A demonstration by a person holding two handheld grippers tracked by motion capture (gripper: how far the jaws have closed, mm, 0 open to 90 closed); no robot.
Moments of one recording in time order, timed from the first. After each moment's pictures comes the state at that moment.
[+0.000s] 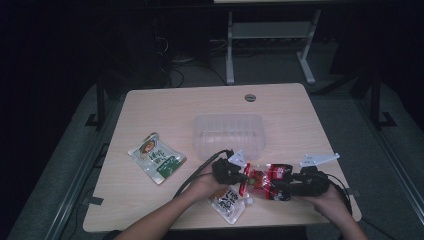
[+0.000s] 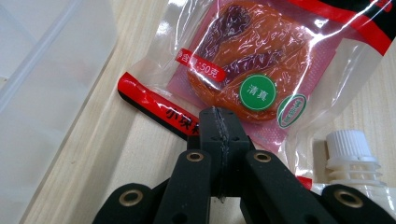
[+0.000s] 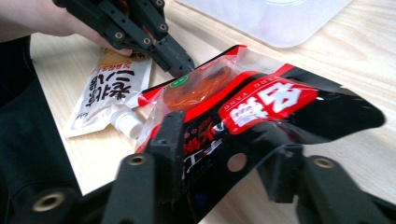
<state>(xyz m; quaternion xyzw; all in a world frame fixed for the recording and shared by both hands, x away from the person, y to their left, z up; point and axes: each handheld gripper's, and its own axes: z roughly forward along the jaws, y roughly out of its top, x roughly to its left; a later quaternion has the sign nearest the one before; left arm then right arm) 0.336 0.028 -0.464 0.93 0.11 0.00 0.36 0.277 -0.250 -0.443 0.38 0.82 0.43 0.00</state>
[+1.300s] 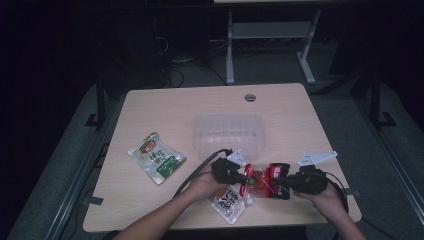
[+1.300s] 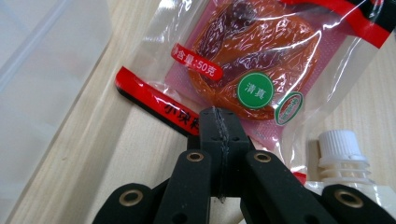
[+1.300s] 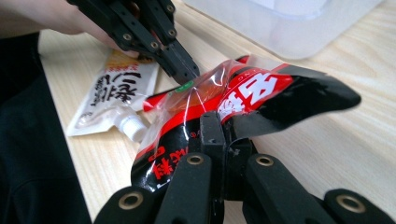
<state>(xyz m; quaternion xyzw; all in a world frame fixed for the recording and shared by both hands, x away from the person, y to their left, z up) 0.340 0.030 -0.464 0.93 0.12 -0.02 0.36 0.280 -0.246 -0.439 0.35 0.83 0.44 0.01</state>
